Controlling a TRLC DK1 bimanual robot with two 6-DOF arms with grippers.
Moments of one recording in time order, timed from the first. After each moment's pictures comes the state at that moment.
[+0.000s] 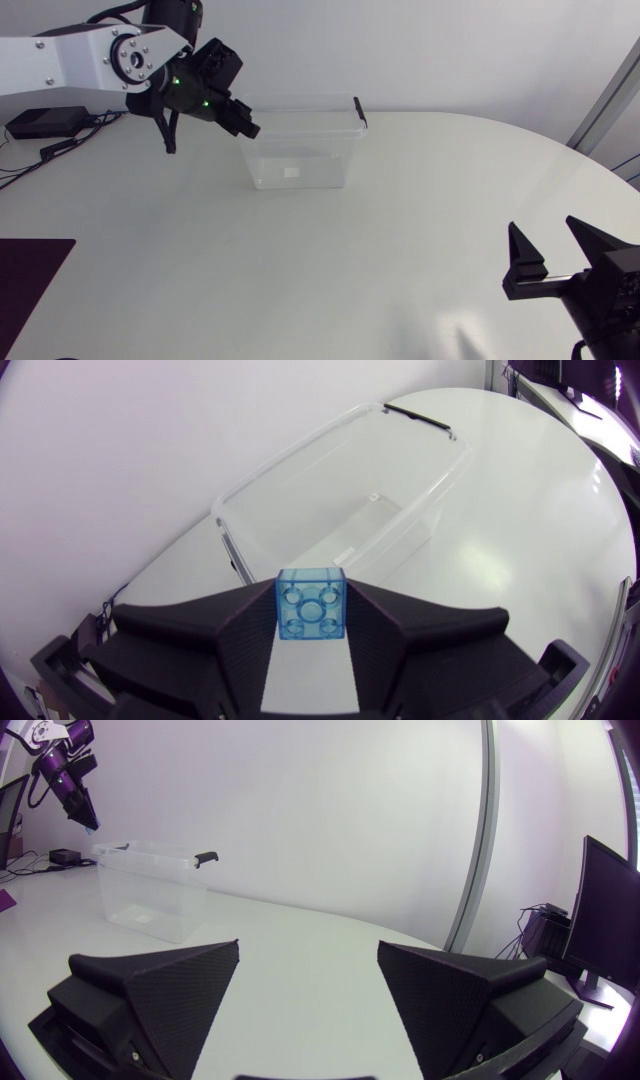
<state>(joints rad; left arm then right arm) -0.32 1.74 1.44 -0.42 -0.02 0.39 -0.03 0.06 0.03 -0.03 0.01 -0.17</state>
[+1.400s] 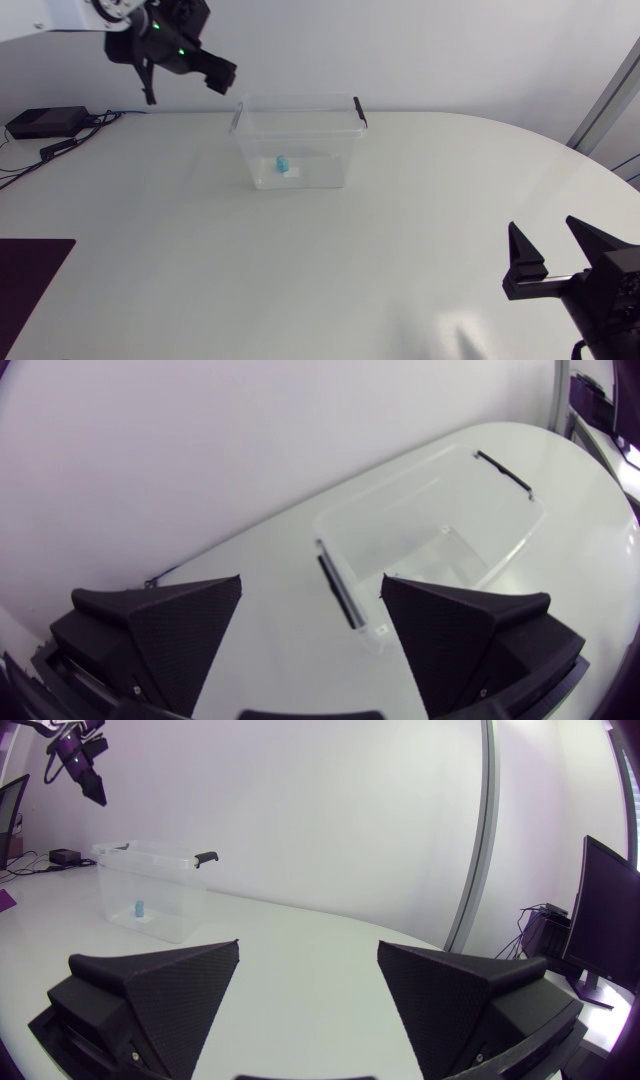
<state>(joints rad) -0.23 1.81 1.73 -0.55 -0.15 0.31 -0.03 0.06 0.03 -0.03 0.01 -0.17</state>
